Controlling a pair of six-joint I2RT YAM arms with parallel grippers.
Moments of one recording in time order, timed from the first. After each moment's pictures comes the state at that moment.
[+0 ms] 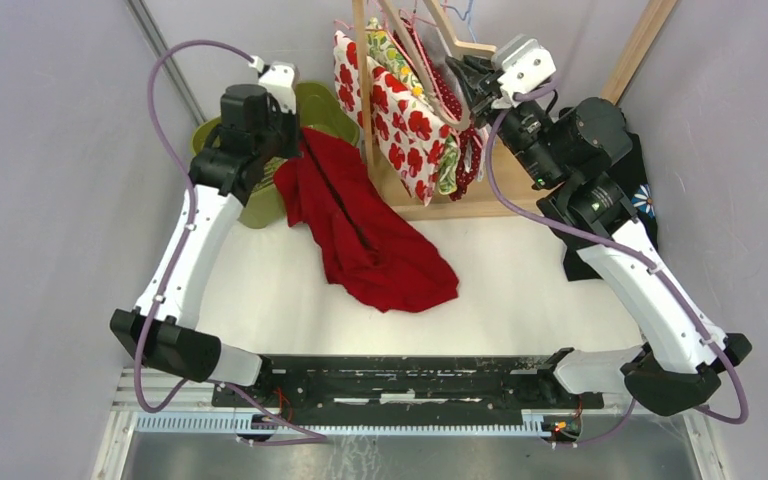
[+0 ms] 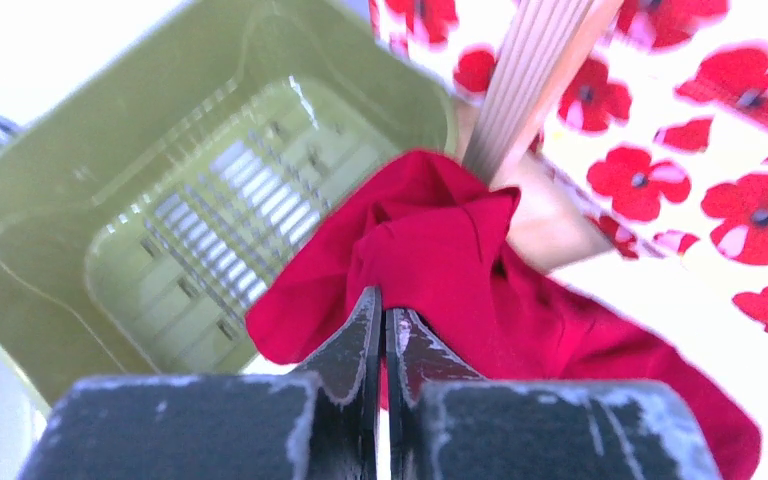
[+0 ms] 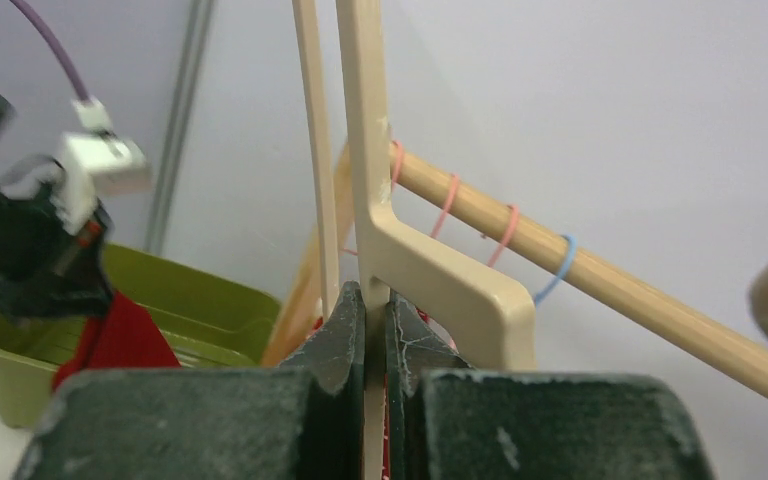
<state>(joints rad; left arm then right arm) -0.26 1.42 1.58 -0.60 -0.03 0.02 0.66 1.29 1.69 0.03 -0.05 -0.39</state>
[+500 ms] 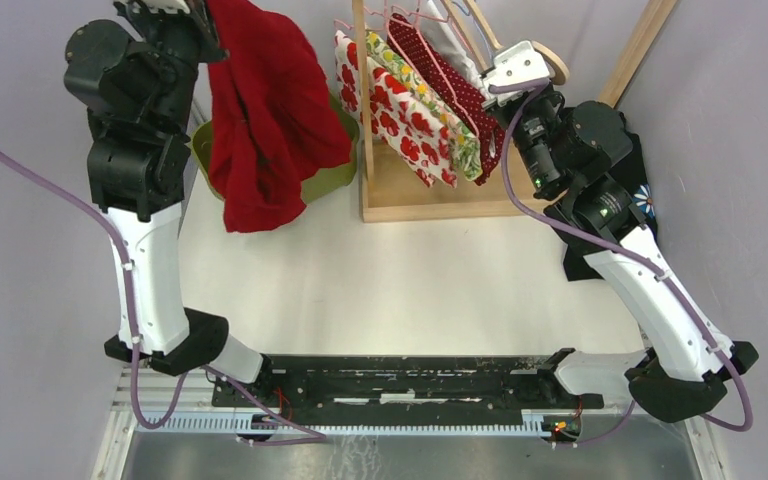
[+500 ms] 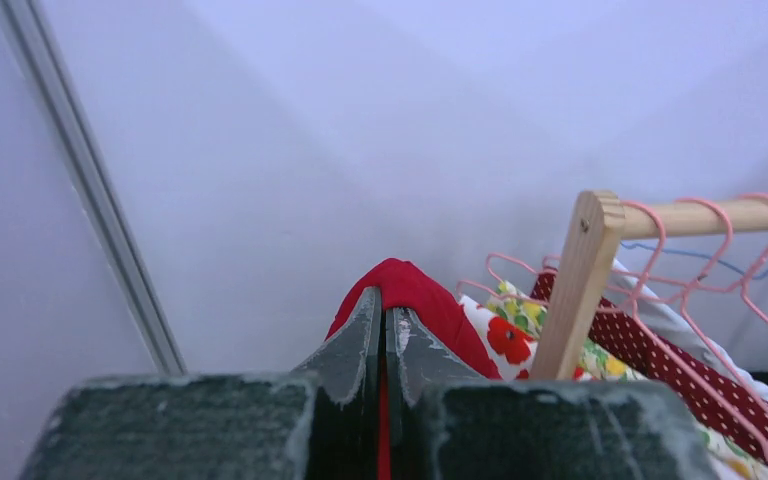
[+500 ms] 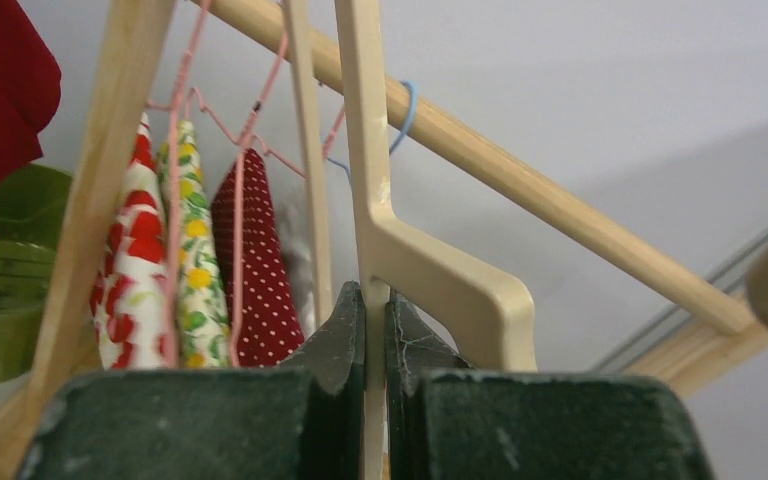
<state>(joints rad) -0.26 1.53 2.44 -0.63 -0.16 0.07 0.66 1.25 1.67 -0.11 0.31 -0.63</state>
